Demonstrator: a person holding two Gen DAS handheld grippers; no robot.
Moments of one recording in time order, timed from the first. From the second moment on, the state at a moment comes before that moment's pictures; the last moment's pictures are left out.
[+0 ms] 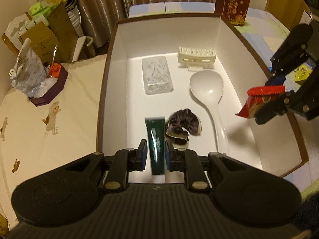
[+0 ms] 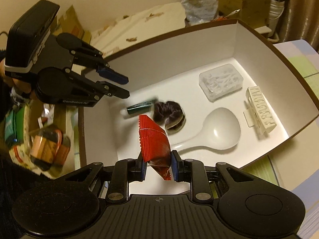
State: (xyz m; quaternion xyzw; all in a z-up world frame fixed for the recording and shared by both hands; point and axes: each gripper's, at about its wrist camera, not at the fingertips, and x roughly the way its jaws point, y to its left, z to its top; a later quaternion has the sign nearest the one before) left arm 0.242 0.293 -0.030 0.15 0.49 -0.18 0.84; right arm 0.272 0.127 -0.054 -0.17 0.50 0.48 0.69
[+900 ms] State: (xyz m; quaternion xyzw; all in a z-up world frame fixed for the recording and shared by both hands) left arm 0.229 0.295 -0.024 0.14 0.49 -0.17 0.84; right arm 0.231 0.146 -0.053 -0.36 0.40 0.51 0.67
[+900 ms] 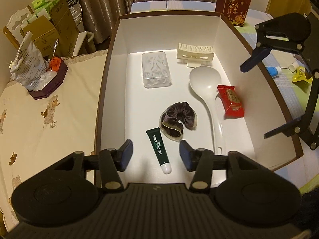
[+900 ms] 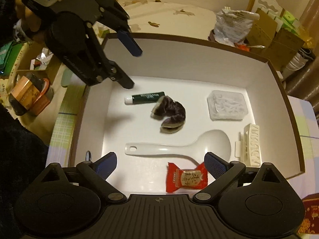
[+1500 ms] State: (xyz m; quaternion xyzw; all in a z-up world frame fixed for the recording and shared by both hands) left arm 0.214 0.279 -0.010 0.15 0.48 -0.16 0.85; right arm 0.224 0.126 -0.036 -0.32 0.40 0.45 0.73
